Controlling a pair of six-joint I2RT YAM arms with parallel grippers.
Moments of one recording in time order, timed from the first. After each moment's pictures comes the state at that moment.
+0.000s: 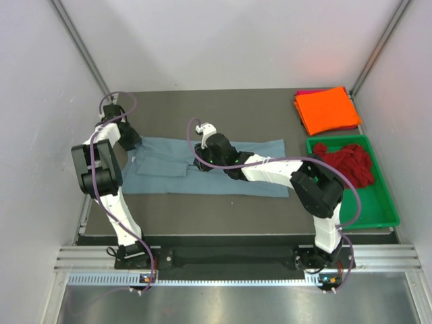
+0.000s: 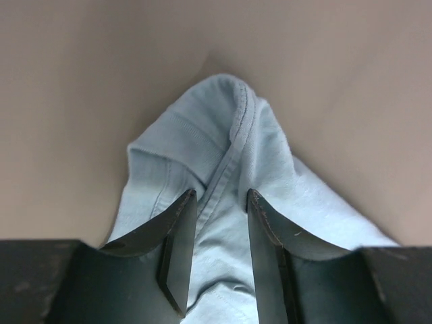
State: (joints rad) left arm 0.25 2.03 1.47 -0.44 0.07 -0.47; right arm 0.91 1.94 1.30 0.13 0.03 0.35
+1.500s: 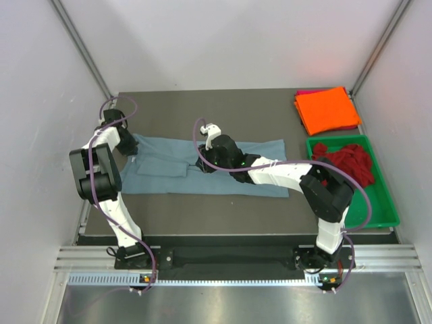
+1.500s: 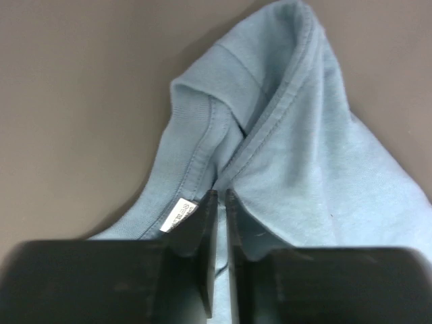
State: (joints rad) left arm 0.25 1.94 1.36 -0.49 0.01 -0.44; right arm 0.91 1.85 1.22 0.16 0.01 0.37
